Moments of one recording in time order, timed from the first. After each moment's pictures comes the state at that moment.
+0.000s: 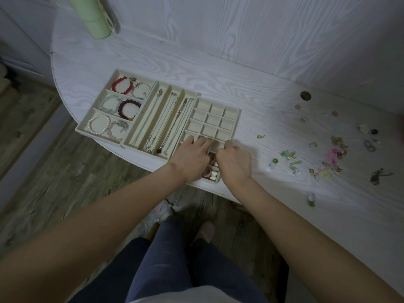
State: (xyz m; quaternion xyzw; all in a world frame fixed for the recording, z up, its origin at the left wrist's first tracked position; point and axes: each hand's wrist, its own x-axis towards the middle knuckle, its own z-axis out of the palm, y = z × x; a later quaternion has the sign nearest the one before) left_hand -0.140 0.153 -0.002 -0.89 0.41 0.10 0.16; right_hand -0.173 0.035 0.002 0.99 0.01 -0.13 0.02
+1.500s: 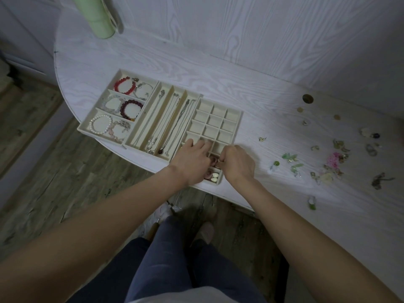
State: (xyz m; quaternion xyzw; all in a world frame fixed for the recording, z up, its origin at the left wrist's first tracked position) left_hand -0.143 0.154 0.001 -0.90 0.39 0.14 0.12; right_hand -0.165 0.026 -0.018 0.97 -0.12 -0.16 -0.16
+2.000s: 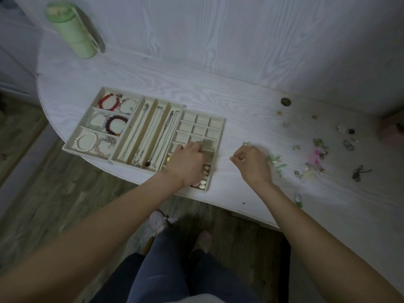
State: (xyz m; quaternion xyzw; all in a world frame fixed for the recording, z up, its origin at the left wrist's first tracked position) left_hand -0.136 0.133 0.018 -0.93 0.32 0.17 -0.01; right_hand -0.176 -0.046 -0.013 0.93 -0.19 -0.08 -0.29
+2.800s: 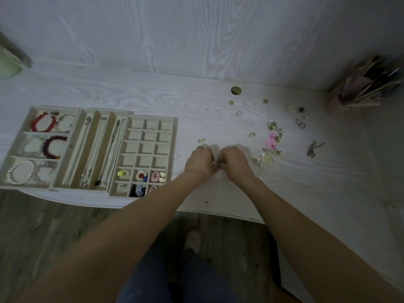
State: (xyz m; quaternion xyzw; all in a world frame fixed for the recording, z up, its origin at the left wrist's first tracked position) left_hand -0.142 -0.018 -0.041 -0.92 0.21 0.28 -0.21; right_hand -0.194 -0.123 -0.040 0.93 -0.19 -0.12 -0.29
